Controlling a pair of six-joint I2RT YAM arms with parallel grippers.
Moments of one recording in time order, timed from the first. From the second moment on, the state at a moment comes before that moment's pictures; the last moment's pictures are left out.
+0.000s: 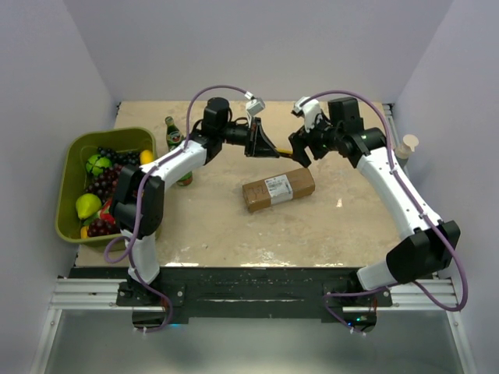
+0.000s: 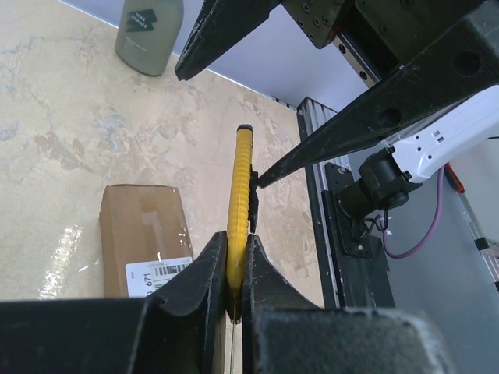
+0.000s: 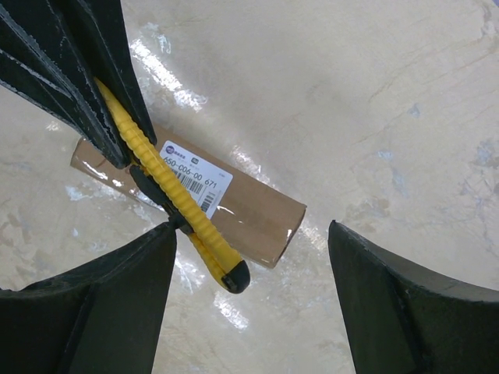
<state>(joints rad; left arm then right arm) -0.48 1.92 1.48 0.22 1.16 -0.31 0.32 1.47 1.48 -0.74 -0.29 -0.37</state>
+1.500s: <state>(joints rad) -0.49 1.92 1.51 0.18 1.36 -0.19 0.30 1.52 1.50 -0.79 -0.83 -0.52</state>
